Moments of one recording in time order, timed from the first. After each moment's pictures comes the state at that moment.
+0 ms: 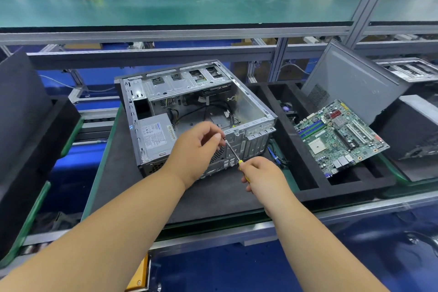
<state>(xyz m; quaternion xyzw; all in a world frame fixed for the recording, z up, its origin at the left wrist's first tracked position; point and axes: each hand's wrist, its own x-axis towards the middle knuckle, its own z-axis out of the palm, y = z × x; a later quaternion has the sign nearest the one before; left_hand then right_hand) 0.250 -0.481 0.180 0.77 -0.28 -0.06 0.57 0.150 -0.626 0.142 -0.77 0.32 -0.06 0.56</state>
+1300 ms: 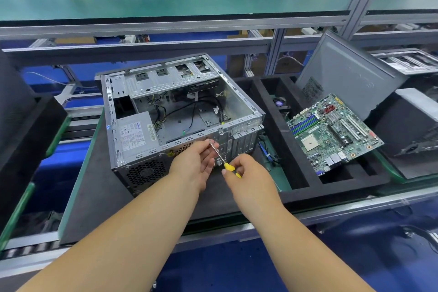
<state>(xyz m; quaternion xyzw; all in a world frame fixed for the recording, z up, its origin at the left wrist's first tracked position) 0.239 -0.540 0.152 0.50 0.20 -0.29 0.79 0.136 -0.632 0.148 -0.87 0.25 -0.07 0.41</state>
